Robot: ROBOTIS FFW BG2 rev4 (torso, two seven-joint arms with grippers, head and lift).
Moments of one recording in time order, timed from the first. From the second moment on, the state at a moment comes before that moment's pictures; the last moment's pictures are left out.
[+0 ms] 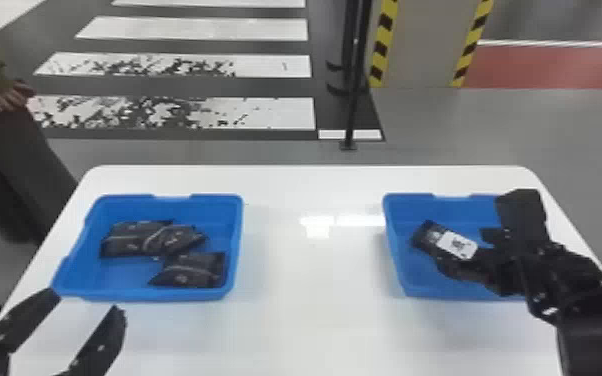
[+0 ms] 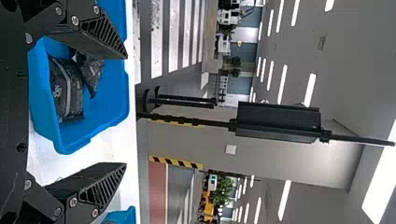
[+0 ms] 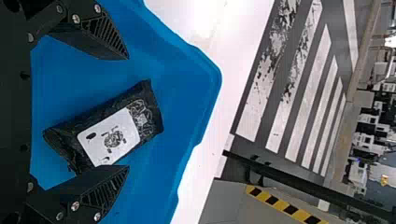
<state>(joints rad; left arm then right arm) 0.90 0.08 0.32 -2.24 0.36 -0.11 -0.50 0.07 -0.19 -0.07 -1.85 0.29 0.76 0.54</state>
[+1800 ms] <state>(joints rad) 0.76 0.15 0.19 -2.14 0.49 -0.05 -0.53 0.06 -0.22 -0.10 -1.90 0.34 0.75 0.49</state>
